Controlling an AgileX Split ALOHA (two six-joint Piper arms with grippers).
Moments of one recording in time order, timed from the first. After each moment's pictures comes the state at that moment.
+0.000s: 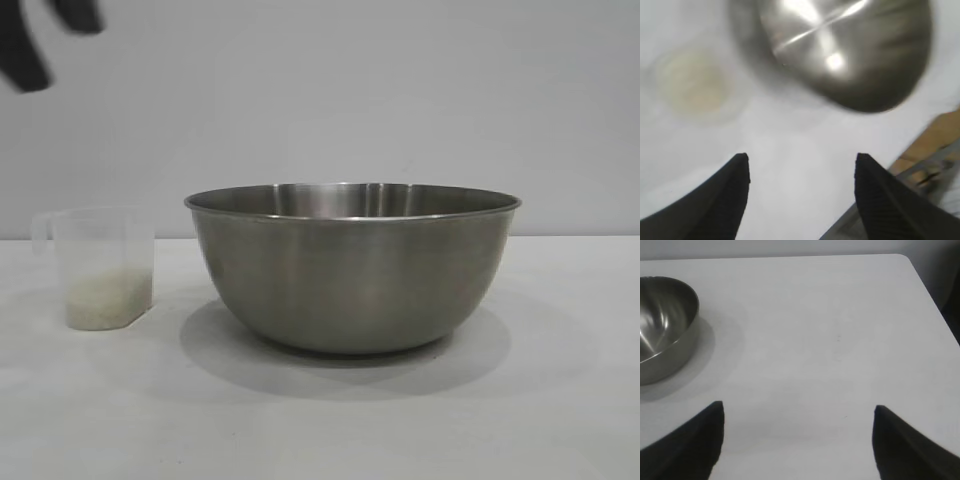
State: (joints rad) left arm -0.09 1.66 -1.28 -0.34 1.21 0.42; right arm 0.07 -0.02 -0.49 -0.01 1.14 0.04
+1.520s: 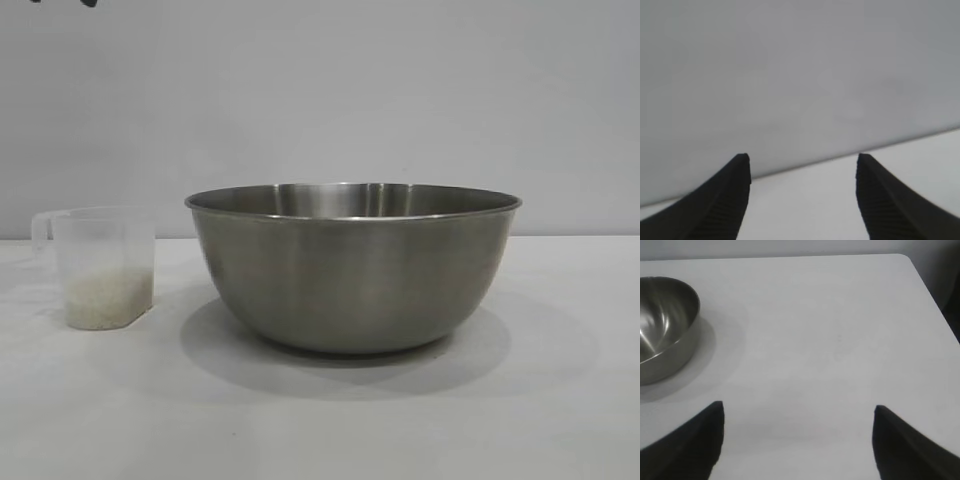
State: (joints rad) left arm -0.09 1.66 -1.20 -0.06 -0.09 0.18; right arm 0.07 -0.02 -0.49 0.00 1.14 0.04
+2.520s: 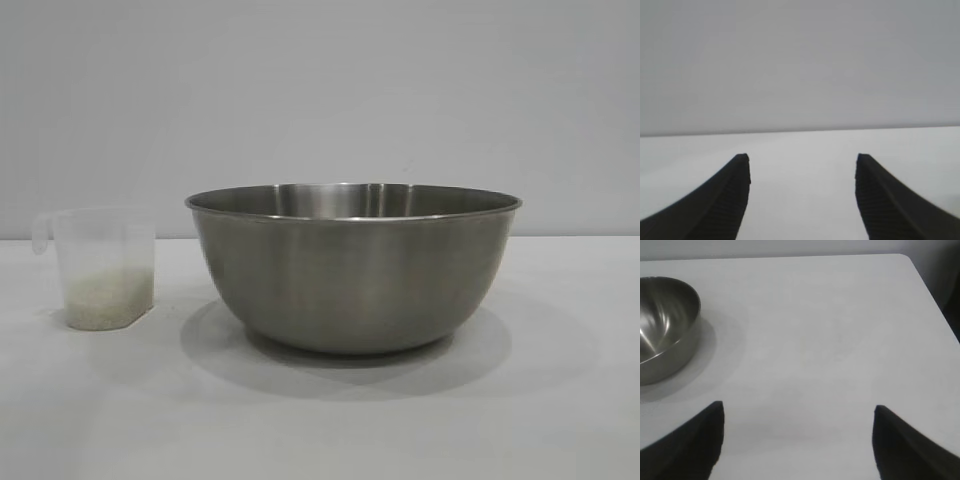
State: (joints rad) left arm -0.09 1.23 -0.38 -0.01 -0.58 -0.05; right arm 0.07 -0.02 -0.49 0.00 1.14 0.04
